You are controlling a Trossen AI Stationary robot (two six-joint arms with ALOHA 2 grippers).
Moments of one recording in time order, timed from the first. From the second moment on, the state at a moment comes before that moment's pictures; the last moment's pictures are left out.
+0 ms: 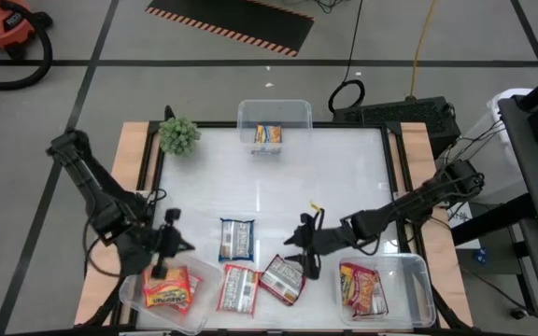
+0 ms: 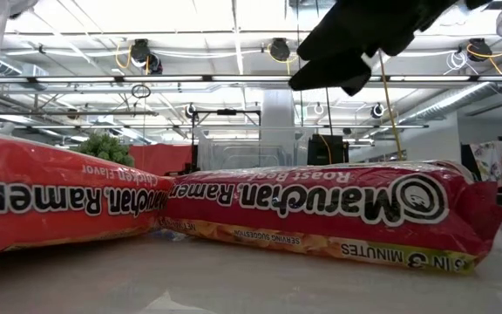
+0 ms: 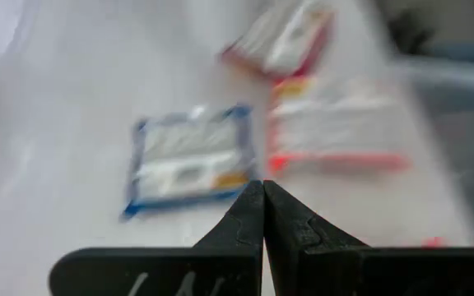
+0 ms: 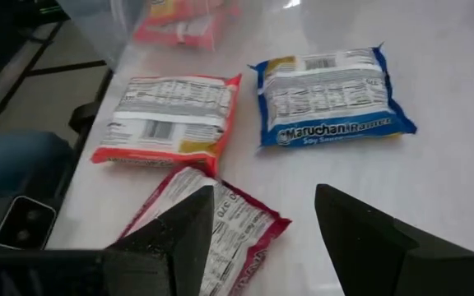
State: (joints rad) left arm -0.89 1.02 0.86 -0.77 -0.53 -0.56; right arm 0.39 1.56 0.87 0.08 0.19 0.41
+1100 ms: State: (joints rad) left arm -1.03 1.02 0.86 -1.02 -0.27 -1.00; right arm 0.47 1.56 0.87 0.01 0.13 0.43
